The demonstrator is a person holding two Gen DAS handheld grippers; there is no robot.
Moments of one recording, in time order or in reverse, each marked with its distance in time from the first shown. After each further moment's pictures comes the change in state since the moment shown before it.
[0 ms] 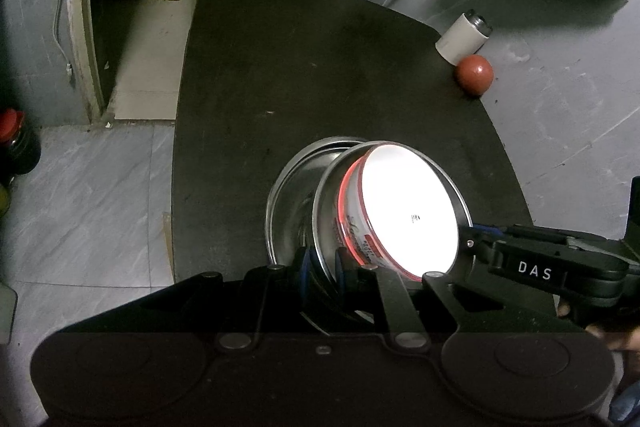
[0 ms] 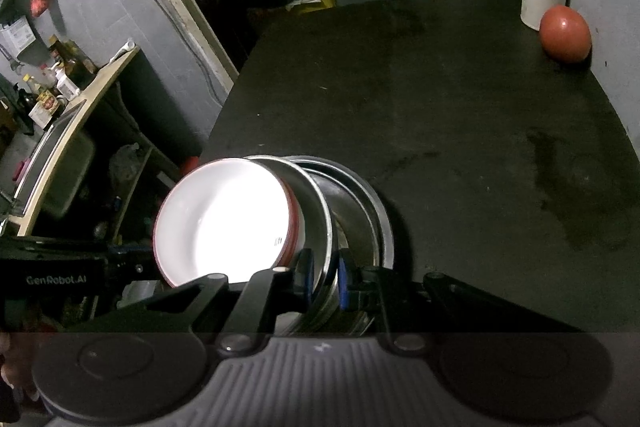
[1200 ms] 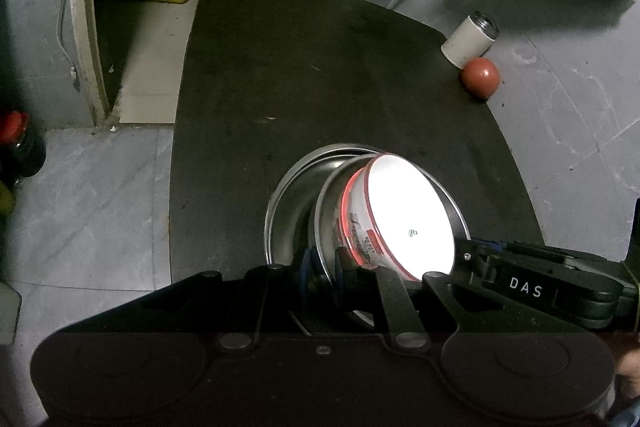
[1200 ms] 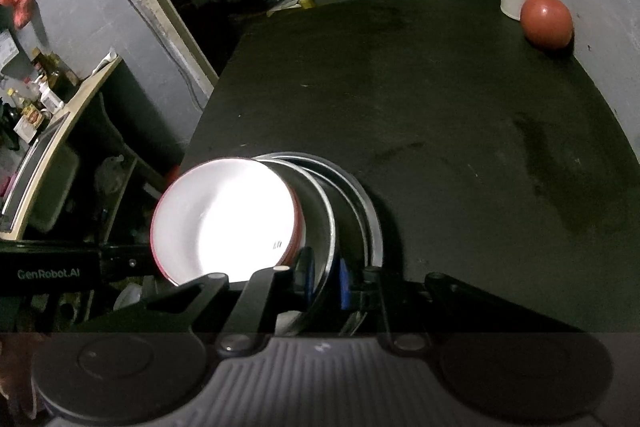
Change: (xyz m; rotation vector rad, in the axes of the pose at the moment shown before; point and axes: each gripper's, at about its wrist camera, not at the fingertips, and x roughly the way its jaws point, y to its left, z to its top) left arm 0.006 -0.005 0.004 0.000 -0.012 0.024; right arm 0.008 0.000 -0.006 0.052 -0.016 -0.045
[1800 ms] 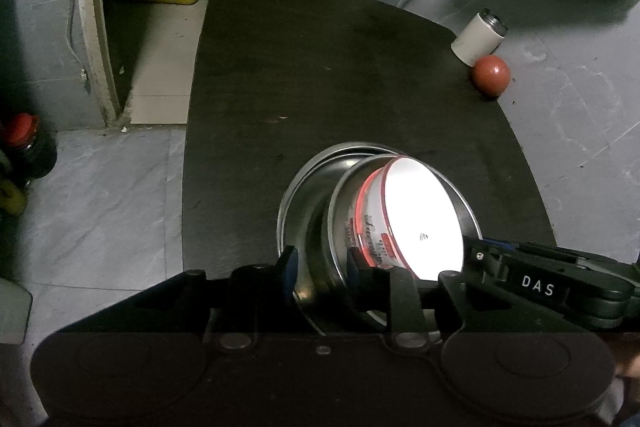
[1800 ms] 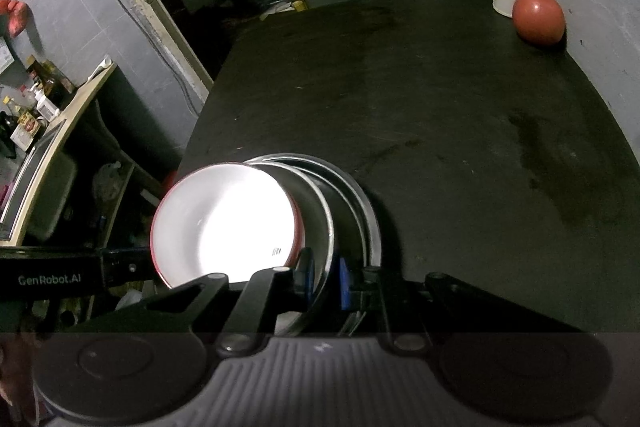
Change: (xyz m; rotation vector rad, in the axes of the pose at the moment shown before) left arm -0.001 0.001 0.000 0.004 0.003 0.036; right arm 0.000 -0.003 -0.001 0.023 -0.008 -0.008
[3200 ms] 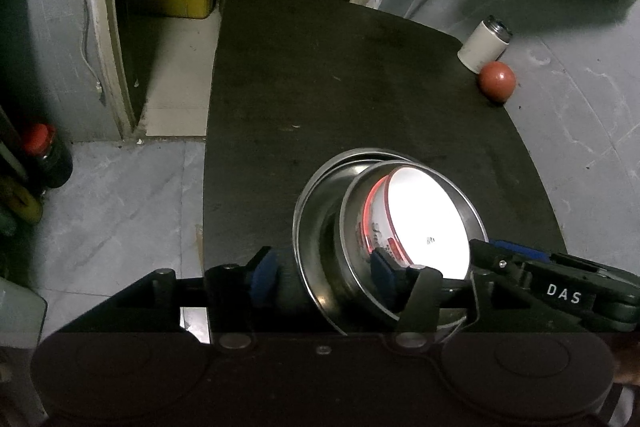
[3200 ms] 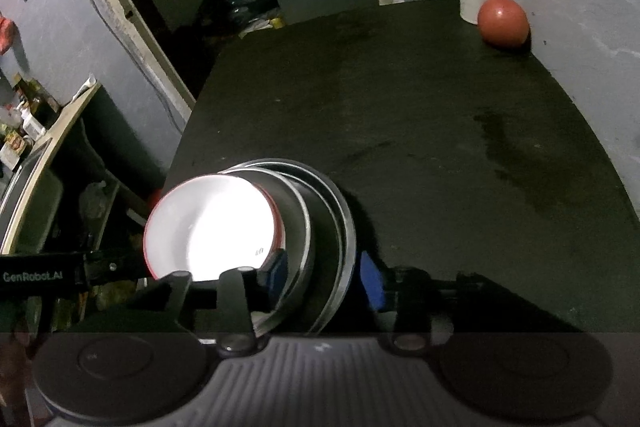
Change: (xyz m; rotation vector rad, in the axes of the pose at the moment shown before) left arm -0.014 -0.002 -0.006 0.013 -0.040 0.049; right arm -0.018 -0.009 -0.010 0.046 -0.061 -0.052
